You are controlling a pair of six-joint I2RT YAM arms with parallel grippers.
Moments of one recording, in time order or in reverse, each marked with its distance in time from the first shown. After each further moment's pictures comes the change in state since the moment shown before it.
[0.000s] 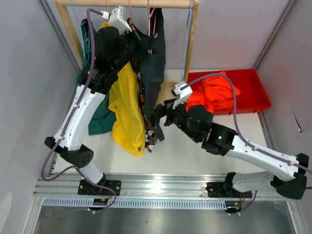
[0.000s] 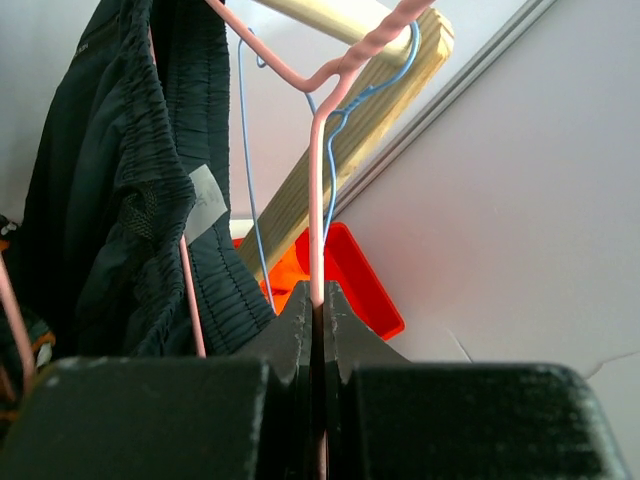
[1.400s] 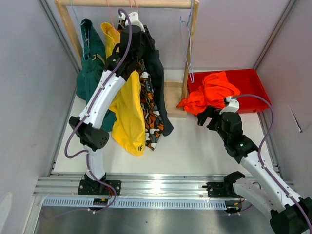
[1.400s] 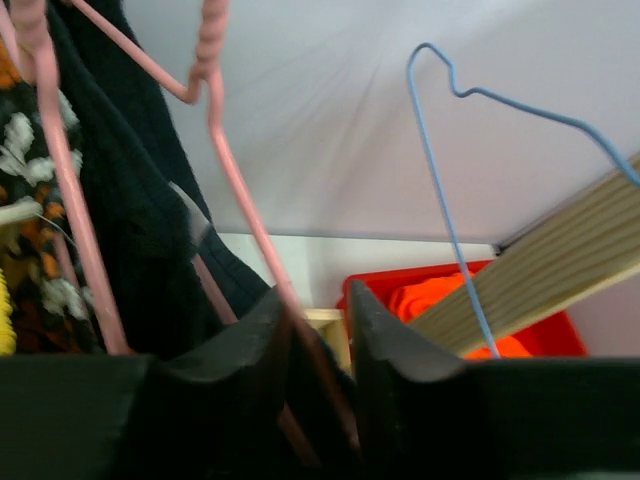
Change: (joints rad) left arm 0.060 0.293 0.122 0.005 -0.232 0.185; right arm -0.691 -0.347 -0.573 -0.084 -0.182 0.229
